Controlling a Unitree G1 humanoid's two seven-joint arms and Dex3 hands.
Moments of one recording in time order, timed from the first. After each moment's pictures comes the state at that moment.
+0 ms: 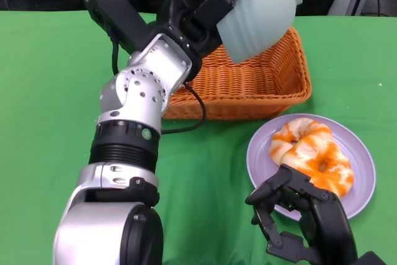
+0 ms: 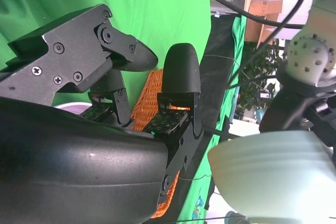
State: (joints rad) left arm -1.00 -0.25 0.32 0.66 -0.74 0.43 -0.05; right arm 0.13 0.10 0.16 0.23 -0.11 -0.64 0.02
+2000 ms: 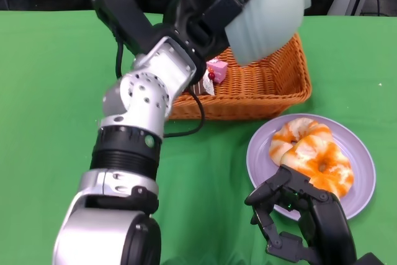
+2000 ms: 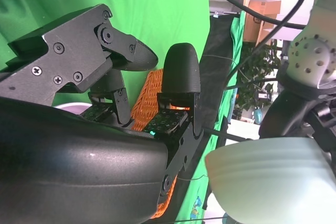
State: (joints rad) left arm -0.96 -0.24 0.20 0.62 -0.65 0.33 -0.19; right arm 0.12 0.10 0.16 0.26 -0.11 -0.67 0.01
